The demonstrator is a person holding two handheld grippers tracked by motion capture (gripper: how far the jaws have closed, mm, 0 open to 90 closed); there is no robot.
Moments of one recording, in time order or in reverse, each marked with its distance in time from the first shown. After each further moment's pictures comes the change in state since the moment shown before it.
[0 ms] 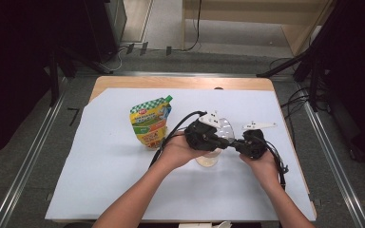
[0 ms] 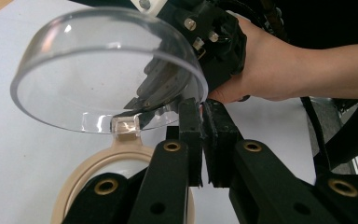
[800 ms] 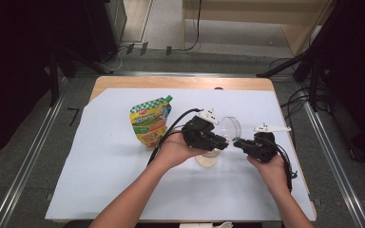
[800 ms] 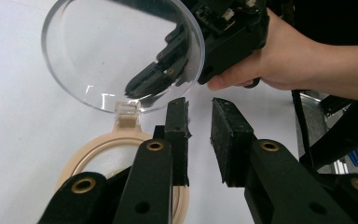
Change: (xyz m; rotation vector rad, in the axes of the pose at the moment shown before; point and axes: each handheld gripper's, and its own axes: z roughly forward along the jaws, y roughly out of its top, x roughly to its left) left arm 0.002 -0.002 -0.014 0.015 -0.017 -0.062; right arm -0.007 -0.009 -0.028 -0.072 0.008 0.037
